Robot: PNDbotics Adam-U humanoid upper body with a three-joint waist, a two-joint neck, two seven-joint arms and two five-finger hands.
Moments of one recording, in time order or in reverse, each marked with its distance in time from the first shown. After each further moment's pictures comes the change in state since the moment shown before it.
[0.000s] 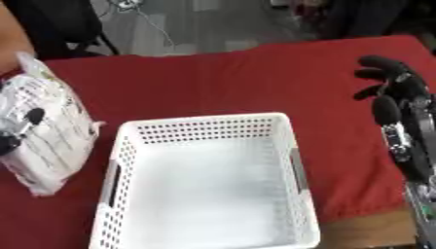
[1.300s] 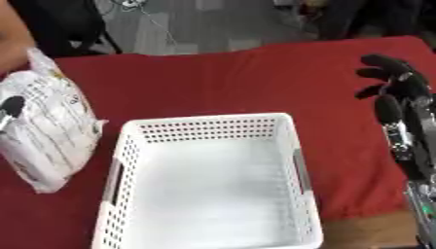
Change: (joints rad) left arm 0.056 -0.029 0.000 -0.275 0.047 -0.004 0.046; right arm 0.000 0.000 -0.003 0.000 0.001 0.000 -0.002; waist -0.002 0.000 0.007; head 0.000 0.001
